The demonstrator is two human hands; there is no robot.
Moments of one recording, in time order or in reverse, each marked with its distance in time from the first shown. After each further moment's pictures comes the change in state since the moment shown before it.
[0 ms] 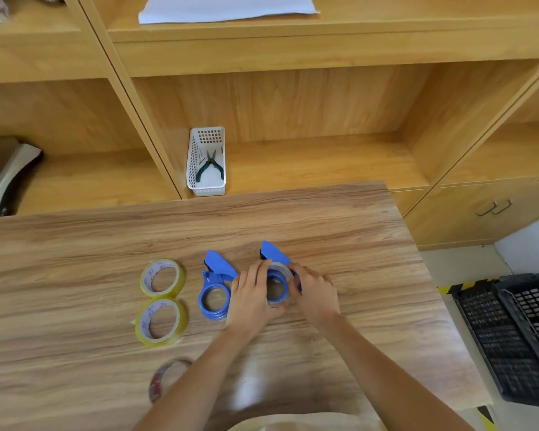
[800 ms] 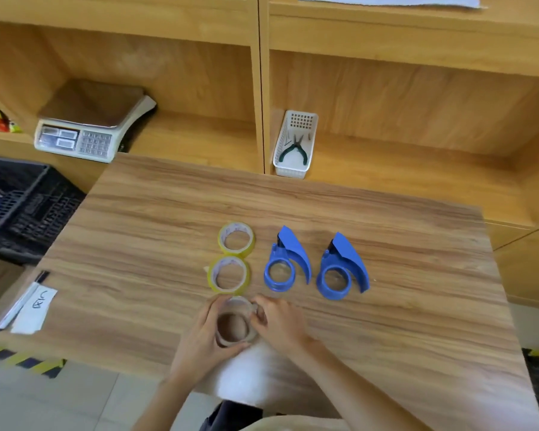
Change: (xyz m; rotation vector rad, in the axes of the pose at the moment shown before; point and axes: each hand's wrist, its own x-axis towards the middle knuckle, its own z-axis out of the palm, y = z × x) left_hand -0.186 -0.133 -0.070 -0.257 0.068 -0.299; right_hand -0.072 -0.141 0.078 0.072 -0.345 -0.436
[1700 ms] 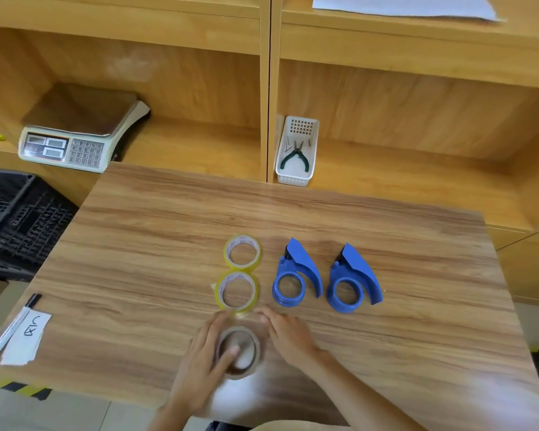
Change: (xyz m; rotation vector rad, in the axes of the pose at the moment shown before) left_hand 0.002 -0.034 -0.015 -0.094 -0.045 0.035; right_hand 0.024 -0.006 0.009 0.083 -0.183 0.128
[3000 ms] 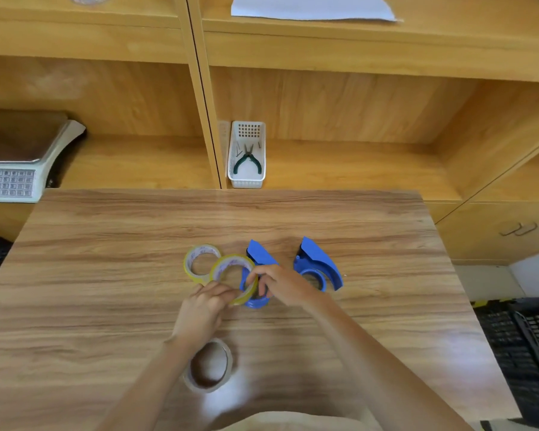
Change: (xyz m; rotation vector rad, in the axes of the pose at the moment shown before) left_hand 0.117 0.059 -0.001 0.540 -0.117 0.425; right_hand 0.026 0.029 -0.100 0.188 -0.033 0.081
